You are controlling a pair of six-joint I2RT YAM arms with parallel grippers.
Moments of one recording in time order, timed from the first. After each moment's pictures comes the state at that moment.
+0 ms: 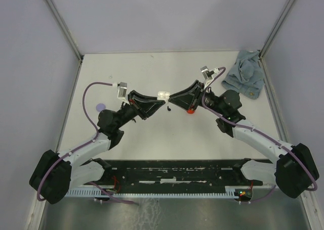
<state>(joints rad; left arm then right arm) -0.58 1.09 0.45 1.13 0.48 -0.77 0.58 1.18 0.71 0.79 -0.67 0.85</state>
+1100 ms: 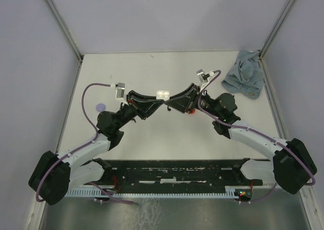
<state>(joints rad) -0.59 1.07 0.44 1.16 0.44 -0.78 0.63 1.22 0.68 0.88 -0.62 0.88</state>
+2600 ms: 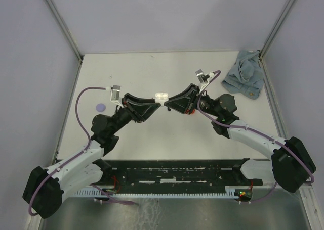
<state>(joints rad) -0.60 0.89 0.42 0.95 0.39 -0.82 0.63 1.24 0.68 0.96 -0.65 0.86</state>
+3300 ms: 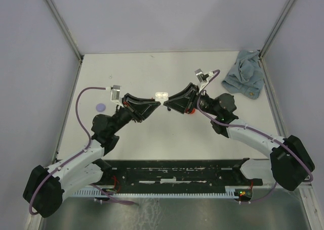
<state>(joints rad) -0.59 0.90 0.42 0.95 0.38 -0.81 0.64 1.26 0.69 0.97 -0.67 0.88</state>
